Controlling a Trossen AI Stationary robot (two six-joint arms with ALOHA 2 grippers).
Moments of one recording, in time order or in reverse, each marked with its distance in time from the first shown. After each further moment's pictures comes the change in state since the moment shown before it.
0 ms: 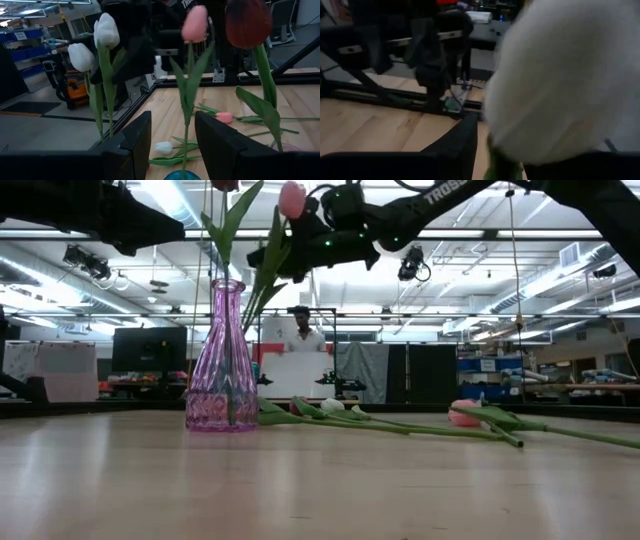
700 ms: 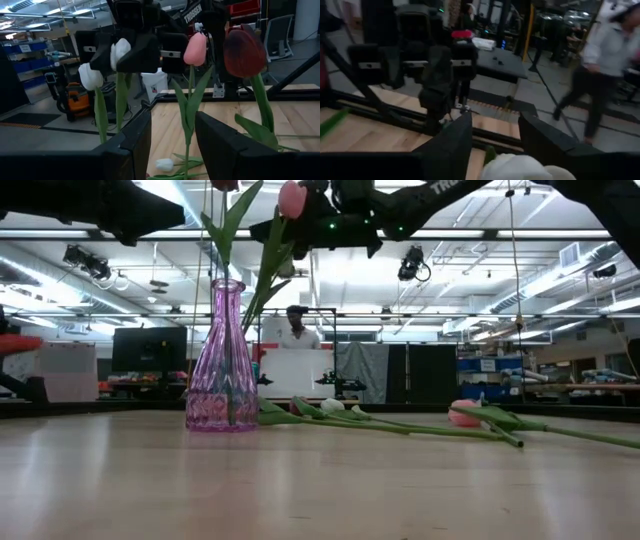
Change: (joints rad) left arm 0.000 -0.004 0.014 0.064 0.007 0.028; right arm 0.011 -0.042 0.000 0.084 -0.039 -0.052
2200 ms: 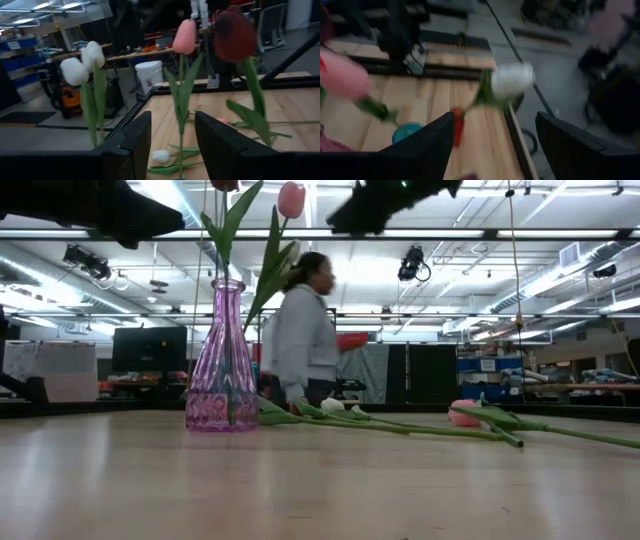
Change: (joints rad) left arm -0.002 0.000 0.000 -0.048 0.038 0.004; right arm -0.014 -0.468 -0.222 -0.542 0.374 -0.052
